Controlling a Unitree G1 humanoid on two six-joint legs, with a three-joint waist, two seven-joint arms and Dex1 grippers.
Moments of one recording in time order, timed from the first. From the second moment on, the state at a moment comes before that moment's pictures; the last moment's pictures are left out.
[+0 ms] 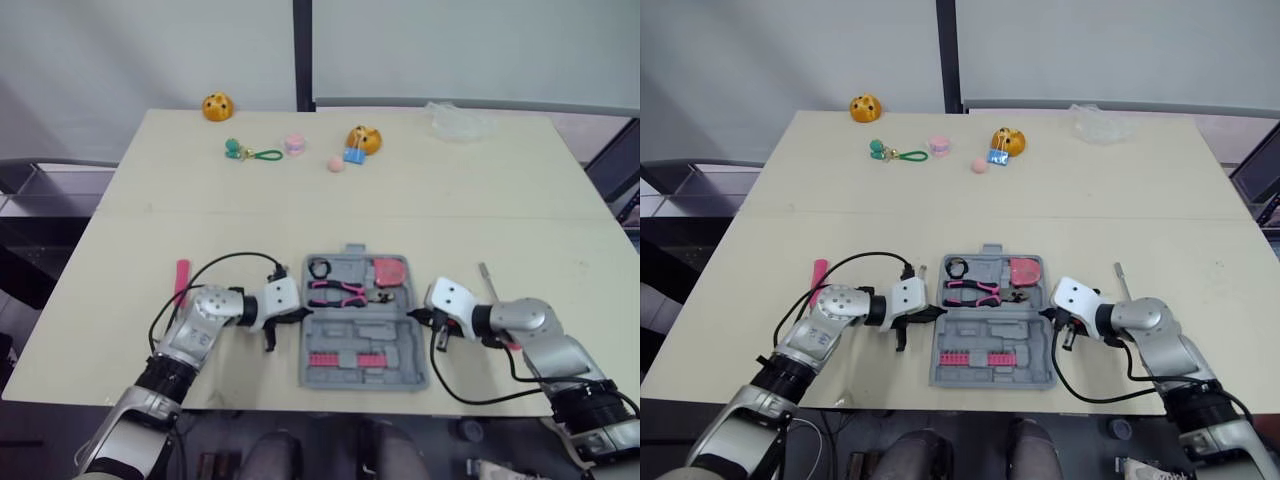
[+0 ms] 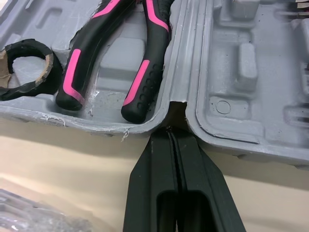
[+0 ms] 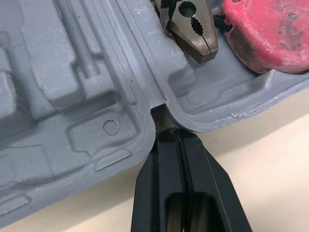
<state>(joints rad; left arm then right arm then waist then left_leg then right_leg) -0.50 0.44 -0.29 0.35 0.11 0.02 -0.94 -0.31 -0.72 0.19 0.13 0.01 0.21 0.98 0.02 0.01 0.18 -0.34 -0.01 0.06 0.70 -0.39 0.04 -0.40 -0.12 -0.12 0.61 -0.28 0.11</state>
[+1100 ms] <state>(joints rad) -0.50 0.45 -0.29 0.36 0.11 0.03 -0.93 -0.31 -0.70 0.19 0.12 -0.01 0.22 0.97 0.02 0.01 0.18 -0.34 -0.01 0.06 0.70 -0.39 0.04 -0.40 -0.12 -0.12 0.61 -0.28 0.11</state>
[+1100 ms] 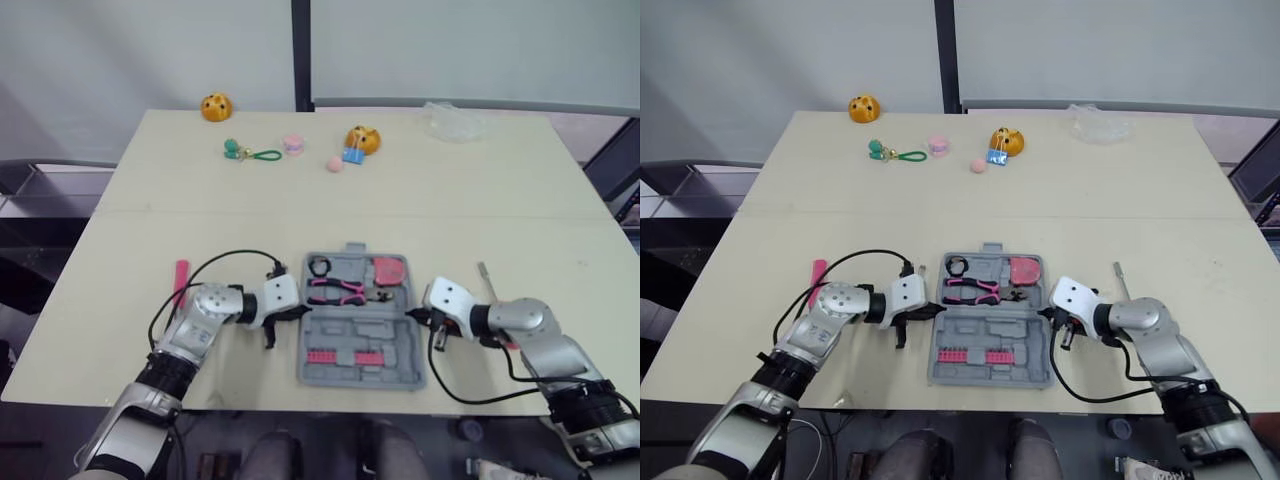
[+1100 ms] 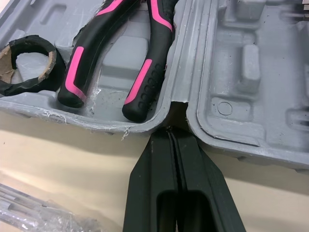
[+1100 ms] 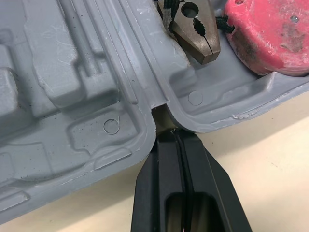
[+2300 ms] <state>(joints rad) 0.21 0.81 0.73 0.12 -0.42 0.45 -0.80 0.14 -1.00 -0.72 0.15 0.33 0.39 1.05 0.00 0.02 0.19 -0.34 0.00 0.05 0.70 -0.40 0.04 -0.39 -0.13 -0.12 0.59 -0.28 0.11</state>
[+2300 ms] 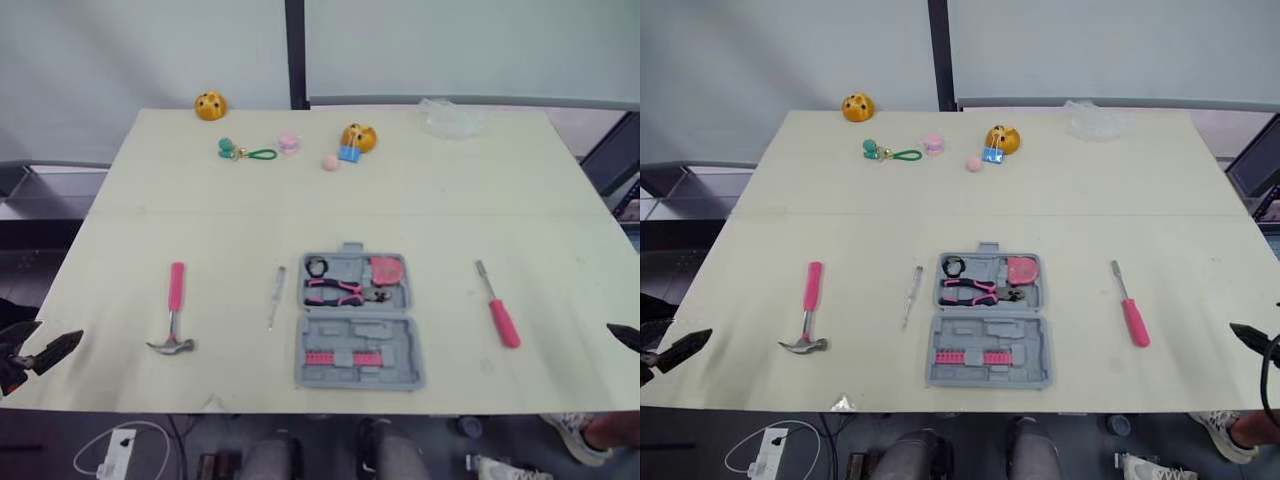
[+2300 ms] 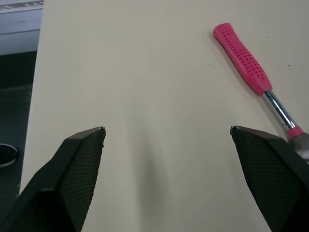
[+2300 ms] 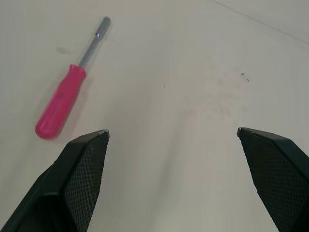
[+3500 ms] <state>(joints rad) -0.34 0.26 -0.08 -0.26 -0.26 1.11 -0.05 -0.04 -0.81 -0.23 -0.67 0.79 0.78 0.79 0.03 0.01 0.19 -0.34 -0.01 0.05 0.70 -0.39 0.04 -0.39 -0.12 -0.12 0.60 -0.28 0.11</state>
